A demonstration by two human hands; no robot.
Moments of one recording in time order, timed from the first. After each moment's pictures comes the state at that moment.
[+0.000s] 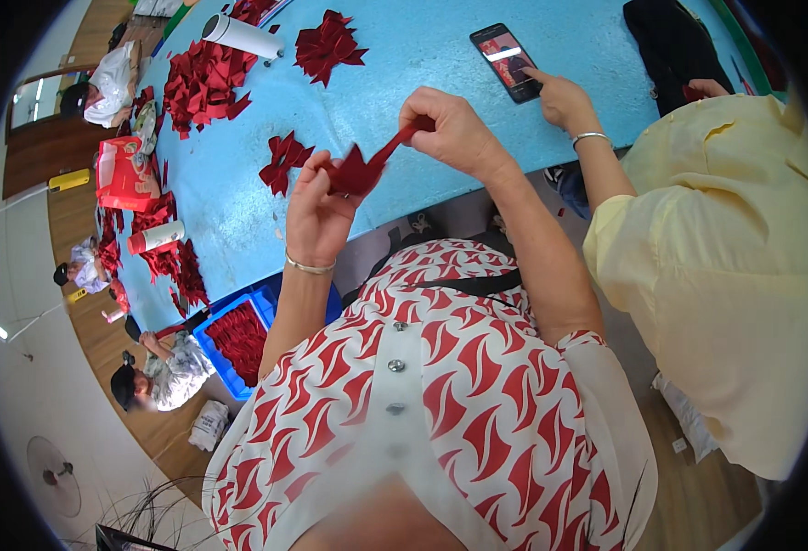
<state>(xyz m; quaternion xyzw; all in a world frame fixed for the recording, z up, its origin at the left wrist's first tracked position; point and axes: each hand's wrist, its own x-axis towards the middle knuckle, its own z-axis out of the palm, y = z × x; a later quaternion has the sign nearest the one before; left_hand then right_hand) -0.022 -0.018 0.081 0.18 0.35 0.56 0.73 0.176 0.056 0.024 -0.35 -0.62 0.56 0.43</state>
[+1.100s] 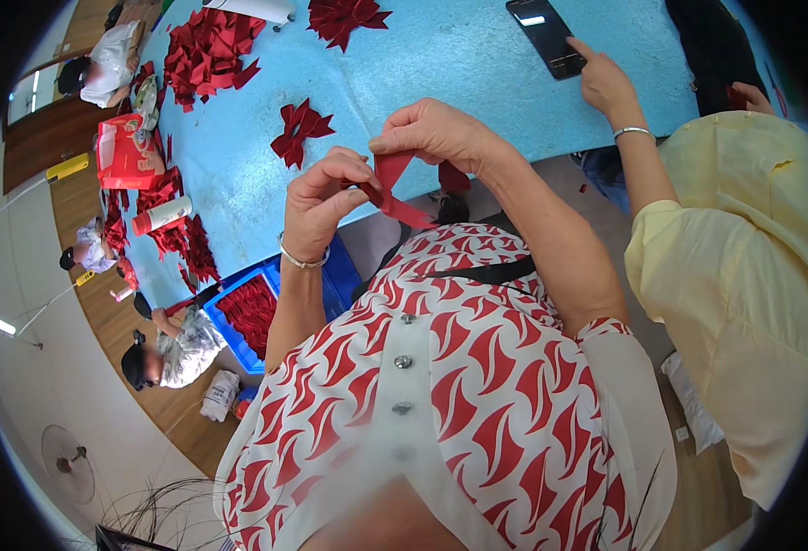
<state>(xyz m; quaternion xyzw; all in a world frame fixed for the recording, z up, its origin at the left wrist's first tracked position) -0.117 0.021 0.051 0.62 0.40 0.35 0.57 0.074 0.084 0.000 -0.33 -0.39 0.83 0.21</state>
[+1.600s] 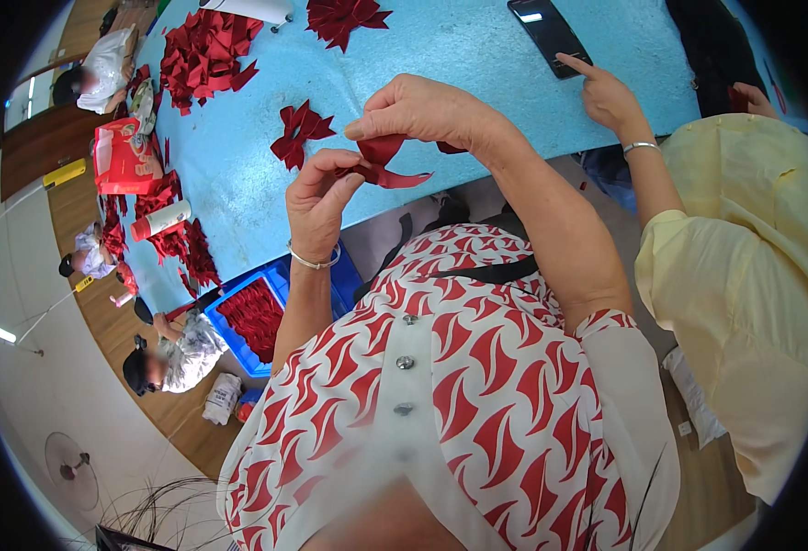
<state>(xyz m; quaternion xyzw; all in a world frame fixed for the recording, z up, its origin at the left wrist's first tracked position) -0.112 0.024 0.052 0.51 0.47 0.45 0.55 0.063 0.117 0.031 -0.32 -0.55 0.74 0.21</state>
